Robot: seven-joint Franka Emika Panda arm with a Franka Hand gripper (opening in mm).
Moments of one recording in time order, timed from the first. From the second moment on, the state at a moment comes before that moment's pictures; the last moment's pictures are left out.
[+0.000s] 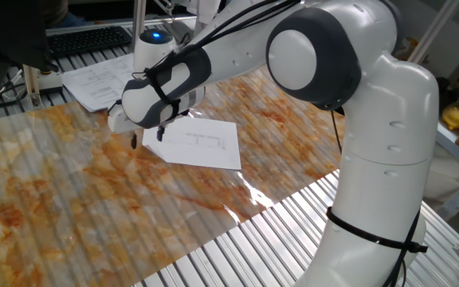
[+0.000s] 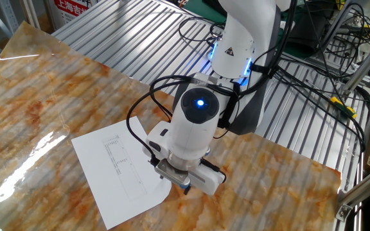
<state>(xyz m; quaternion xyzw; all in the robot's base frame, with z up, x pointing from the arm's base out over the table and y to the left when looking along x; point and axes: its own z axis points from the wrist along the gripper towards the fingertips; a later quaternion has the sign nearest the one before) 0.574 0.094 0.108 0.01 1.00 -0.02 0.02</state>
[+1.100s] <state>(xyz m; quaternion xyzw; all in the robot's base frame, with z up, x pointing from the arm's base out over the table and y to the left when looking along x) 0.578 0.088 0.091 -0.02 1.00 -0.02 0.02</state>
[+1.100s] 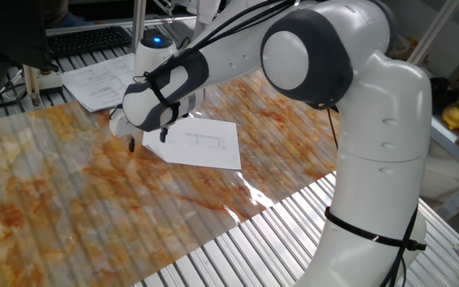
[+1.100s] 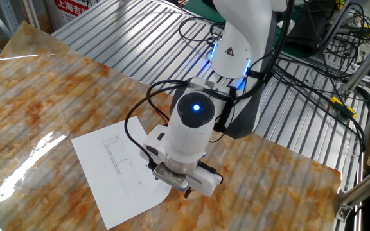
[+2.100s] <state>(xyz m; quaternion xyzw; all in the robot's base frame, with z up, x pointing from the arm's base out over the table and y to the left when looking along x) 0.579 0.088 0.071 -0.03 1.00 -0.02 0.02</state>
